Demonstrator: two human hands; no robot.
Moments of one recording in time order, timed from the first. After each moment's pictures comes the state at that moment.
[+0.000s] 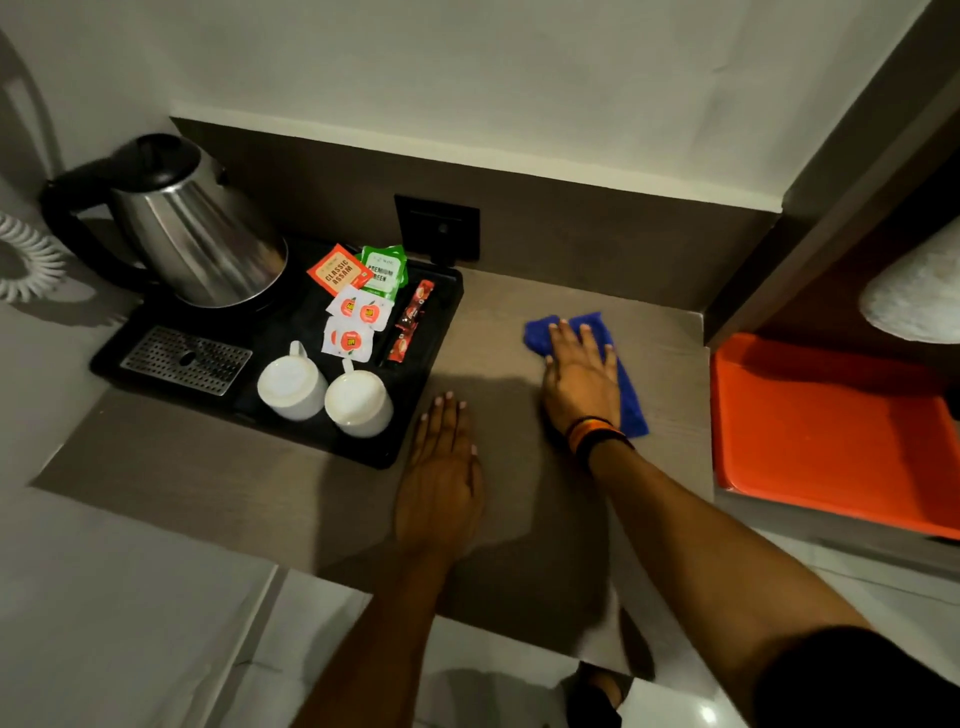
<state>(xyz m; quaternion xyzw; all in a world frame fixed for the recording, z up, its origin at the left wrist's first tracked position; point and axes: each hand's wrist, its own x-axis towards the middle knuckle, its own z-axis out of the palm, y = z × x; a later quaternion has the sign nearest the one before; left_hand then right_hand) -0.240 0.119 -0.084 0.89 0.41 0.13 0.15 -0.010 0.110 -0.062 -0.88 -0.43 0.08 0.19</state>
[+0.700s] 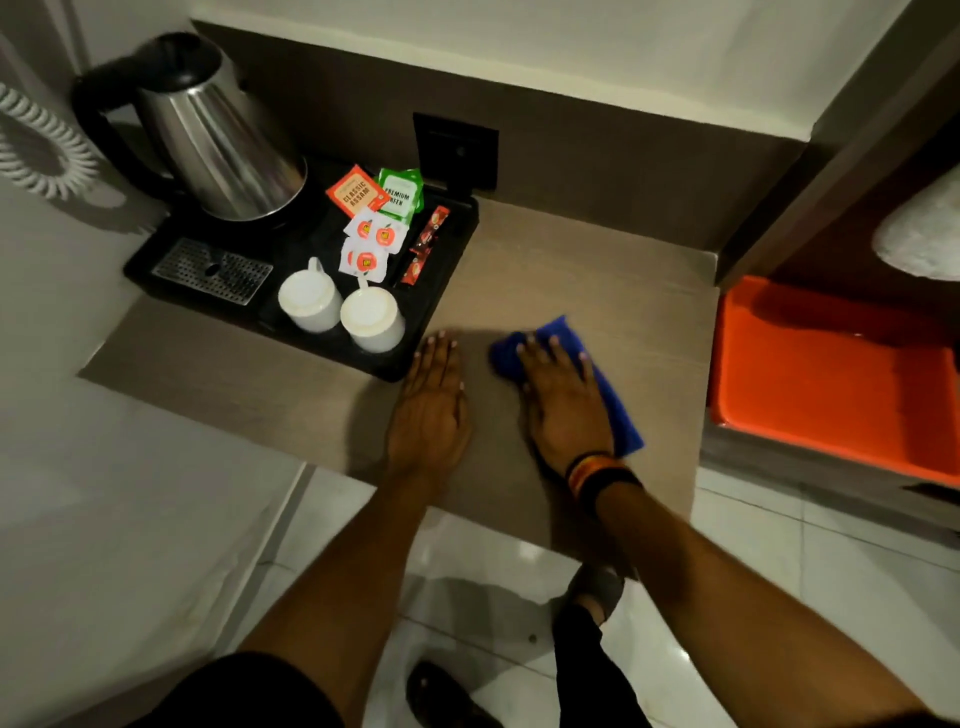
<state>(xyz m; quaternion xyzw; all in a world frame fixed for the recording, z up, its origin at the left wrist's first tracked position) -0.266 0.106 -0.076 0.88 0.43 0.11 0.18 -0.091 0.008 -0.066 -0.81 -0.55 0.11 0.19</state>
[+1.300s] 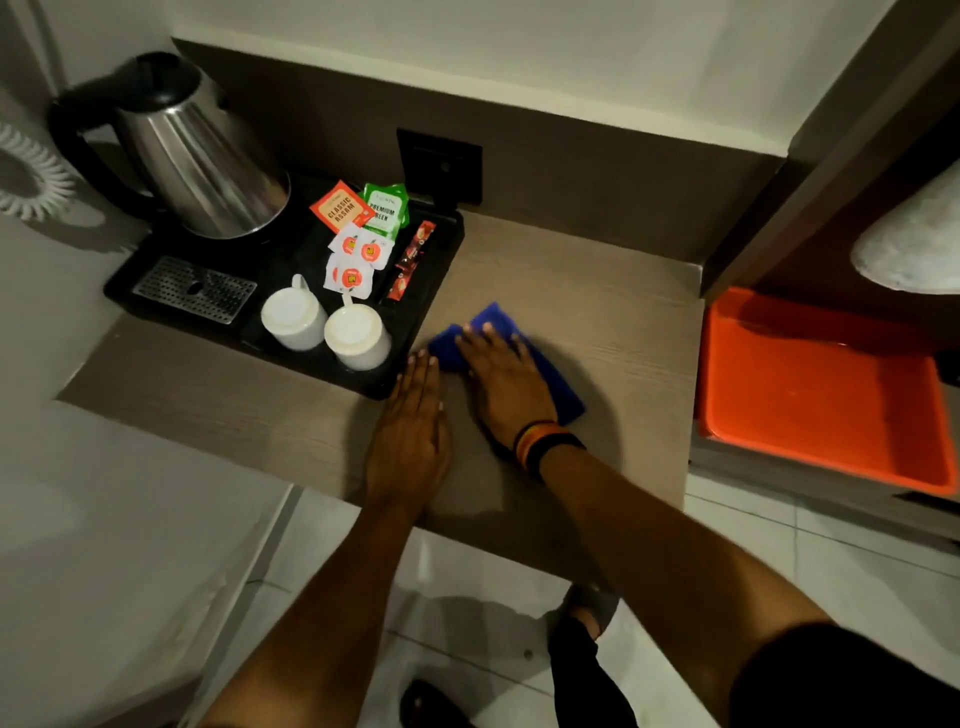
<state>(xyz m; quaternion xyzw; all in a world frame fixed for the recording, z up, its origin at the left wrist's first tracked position) -0.276 0.101 -0.074 0.87 0.43 0.16 0.19 -0.104 0.076 -0.062 -0.76 -0.61 0.13 0.18</state>
